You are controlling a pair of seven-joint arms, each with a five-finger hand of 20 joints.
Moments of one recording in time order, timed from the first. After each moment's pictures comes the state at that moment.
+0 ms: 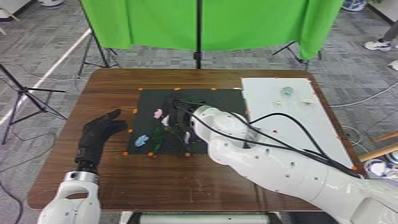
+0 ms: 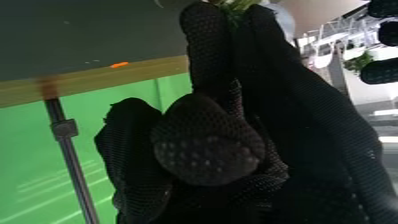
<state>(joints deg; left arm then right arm) 112.9 -77.3 -98.4 -106.2 73.5 -1.6 10.0 -48.9 -67.1 24.3 -92.8 -113.7 -8.0 25.2</state>
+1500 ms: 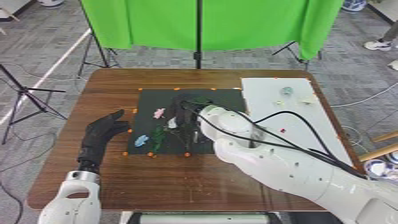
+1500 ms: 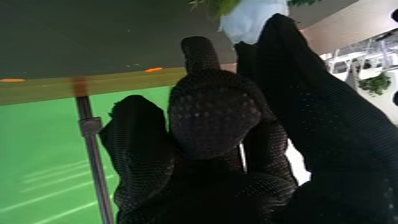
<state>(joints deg) 112.7 -77.4 -98.4 -106.2 73.8 -3.4 9.1 -49.2 -65.3 25.4 -92.7 -116.2 -11.8 26.4</state>
